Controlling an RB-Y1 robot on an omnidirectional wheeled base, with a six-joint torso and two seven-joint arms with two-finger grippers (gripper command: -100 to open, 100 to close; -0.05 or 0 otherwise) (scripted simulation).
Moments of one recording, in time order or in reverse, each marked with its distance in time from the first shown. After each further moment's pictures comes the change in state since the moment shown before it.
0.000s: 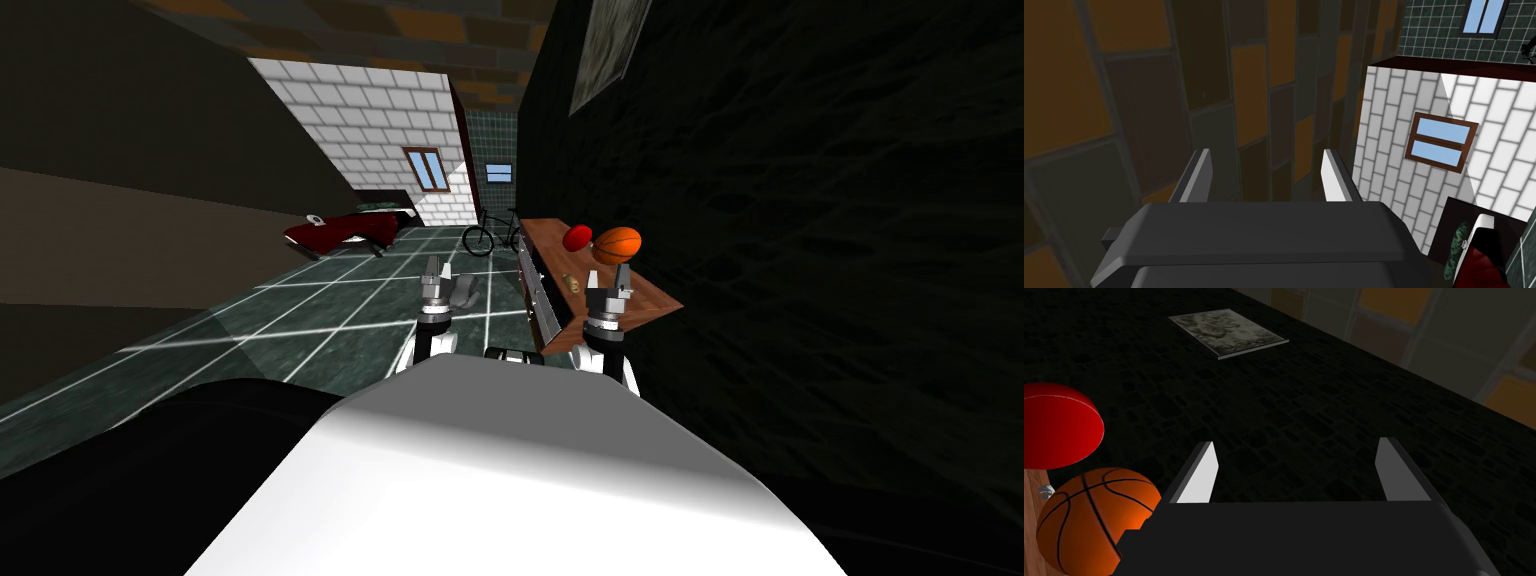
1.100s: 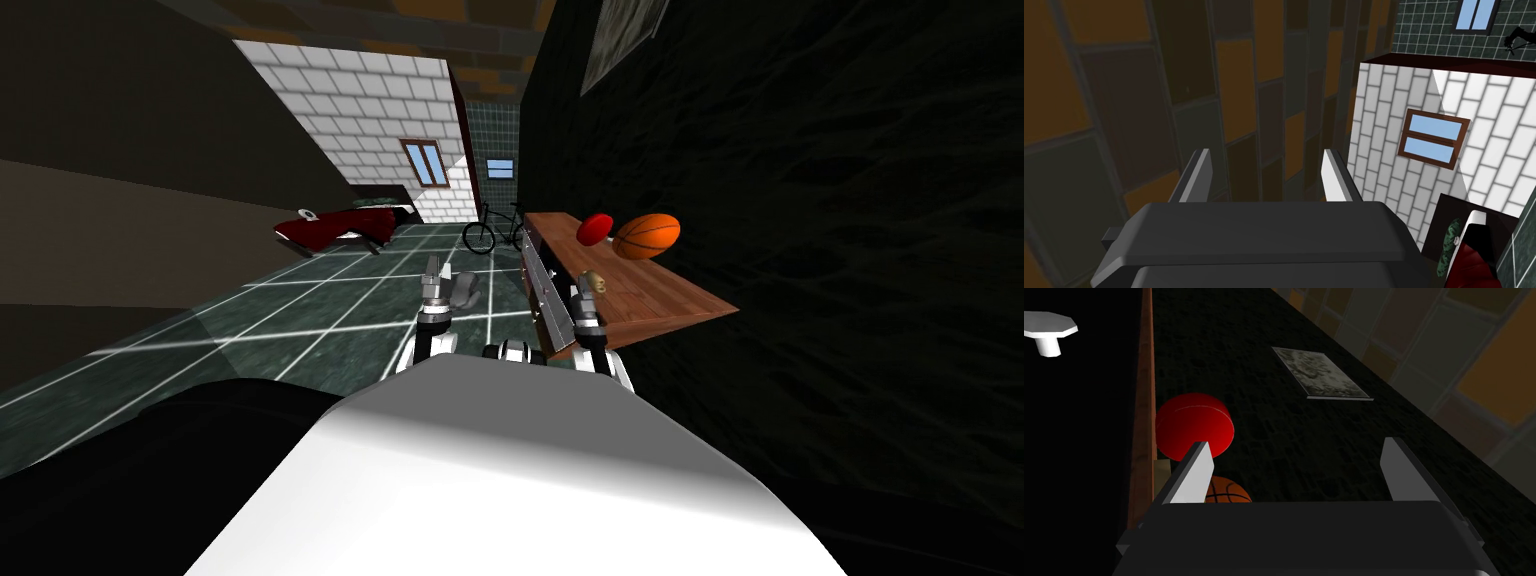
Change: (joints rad) left arm 0.000 0.000 0.000 0.000 0.000 0.000 0.000; right arm -0.024 -0.090 0.021 0.147 0.171 0.164 0.030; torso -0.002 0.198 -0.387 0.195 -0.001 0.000
